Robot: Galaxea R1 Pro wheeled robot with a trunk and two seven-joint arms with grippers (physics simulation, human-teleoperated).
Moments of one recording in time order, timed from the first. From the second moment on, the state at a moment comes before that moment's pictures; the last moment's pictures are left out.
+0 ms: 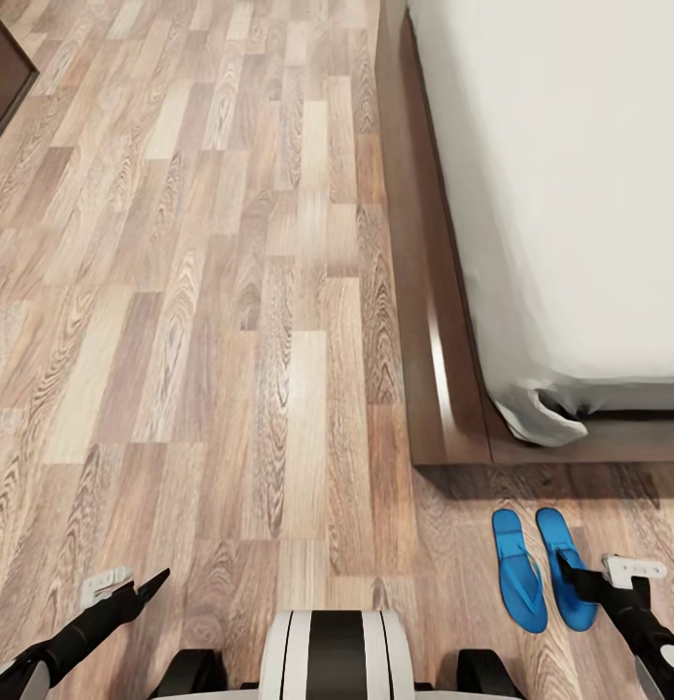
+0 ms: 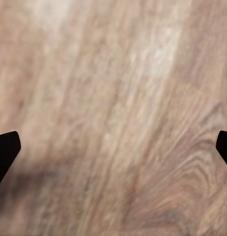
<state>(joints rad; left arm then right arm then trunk) -0.38 0.24 0.60 -0.55 0.06 0.04 -0.80 -0.32 -0.35 -0.26 -0.68 -0.04 -0.27 0.16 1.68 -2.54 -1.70</state>
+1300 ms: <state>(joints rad) -0.38 0.23 0.60 -0.45 0.06 0.04 -0.86 -0.32 -0.45 -0.27 -0.12 -0.50 -0.09 1.01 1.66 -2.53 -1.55</state>
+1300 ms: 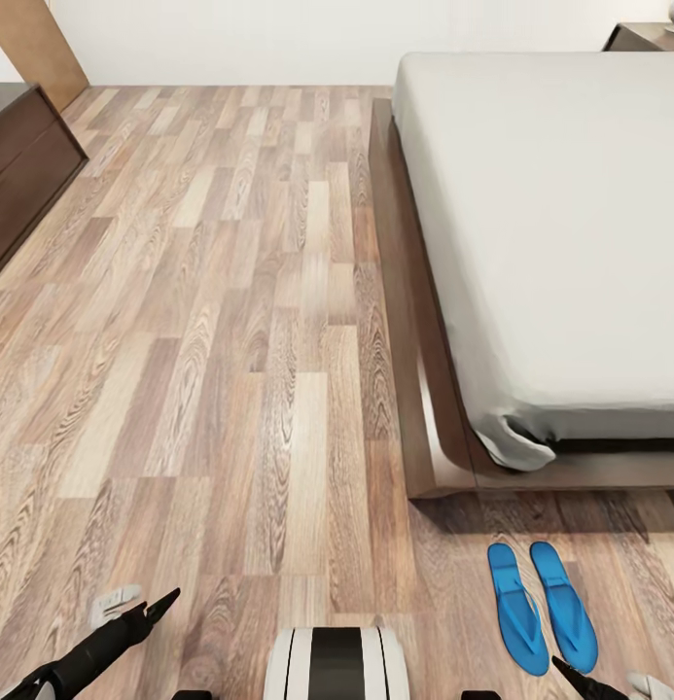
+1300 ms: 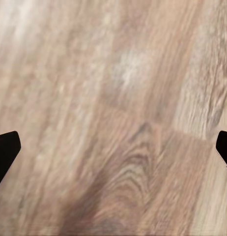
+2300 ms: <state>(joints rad) -0.38 0.23 0.60 -0.45 0.06 0.04 -0.86 -0.32 -0.45 -0.27 -0.12 -0.49 -0.09 1.01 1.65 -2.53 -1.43</state>
